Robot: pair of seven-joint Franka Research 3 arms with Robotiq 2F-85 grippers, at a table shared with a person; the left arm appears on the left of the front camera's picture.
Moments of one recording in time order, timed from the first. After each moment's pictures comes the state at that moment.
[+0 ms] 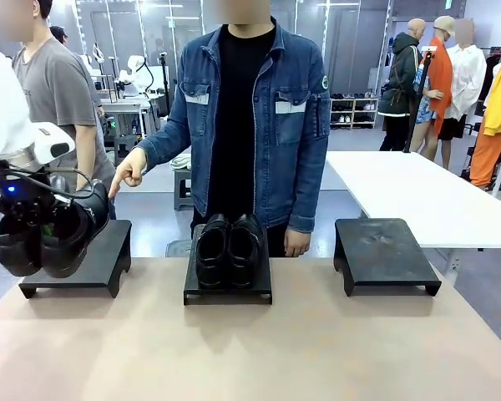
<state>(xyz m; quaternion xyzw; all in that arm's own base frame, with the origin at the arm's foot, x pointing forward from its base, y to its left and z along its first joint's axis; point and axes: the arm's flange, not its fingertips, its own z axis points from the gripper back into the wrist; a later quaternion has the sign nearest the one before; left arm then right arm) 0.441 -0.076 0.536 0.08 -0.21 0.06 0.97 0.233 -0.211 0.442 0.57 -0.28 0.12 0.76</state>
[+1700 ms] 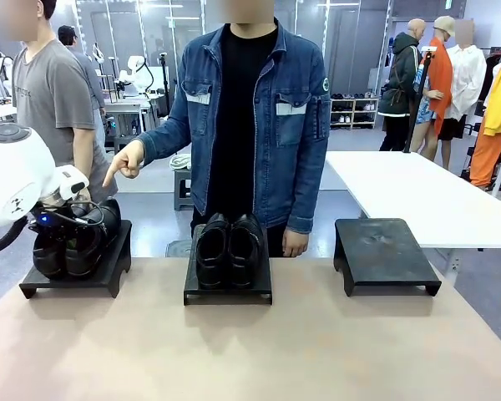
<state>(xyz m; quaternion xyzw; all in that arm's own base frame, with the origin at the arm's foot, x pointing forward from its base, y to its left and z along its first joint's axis) 0.578 -0.016 0.419 0.06 -0.24 0.04 0.97 0.233 -0.211 0.443 0.57 -0.28 0.12 0.76</state>
